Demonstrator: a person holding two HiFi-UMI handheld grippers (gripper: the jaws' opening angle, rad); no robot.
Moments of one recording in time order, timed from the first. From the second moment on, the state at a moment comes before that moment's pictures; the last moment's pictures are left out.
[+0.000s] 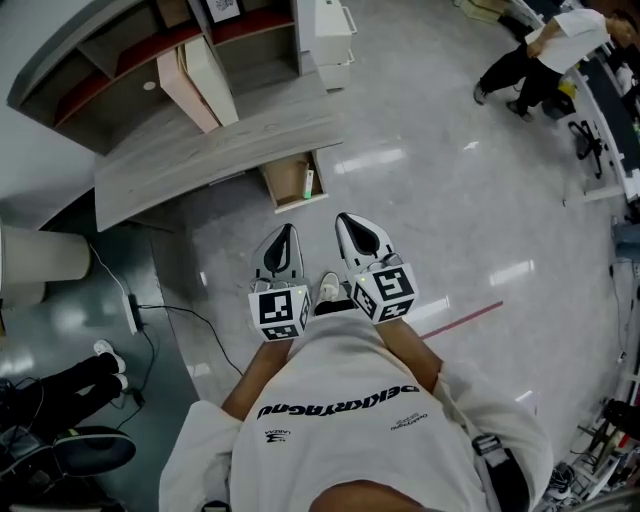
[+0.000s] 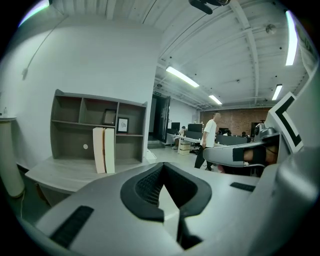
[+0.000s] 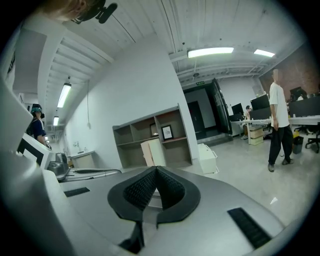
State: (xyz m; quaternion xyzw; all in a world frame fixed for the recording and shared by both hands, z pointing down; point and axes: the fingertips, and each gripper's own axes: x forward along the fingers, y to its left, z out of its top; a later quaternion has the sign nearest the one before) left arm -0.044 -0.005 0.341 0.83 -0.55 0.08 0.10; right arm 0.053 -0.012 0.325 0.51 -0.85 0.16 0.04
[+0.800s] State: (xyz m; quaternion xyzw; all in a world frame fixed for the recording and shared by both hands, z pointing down) left arm -0.061 -0.111 0.433 0.82 -0.53 0.12 0.17; right arm 0.024 -0.129 0.447 0.51 -0.81 0.25 0.12
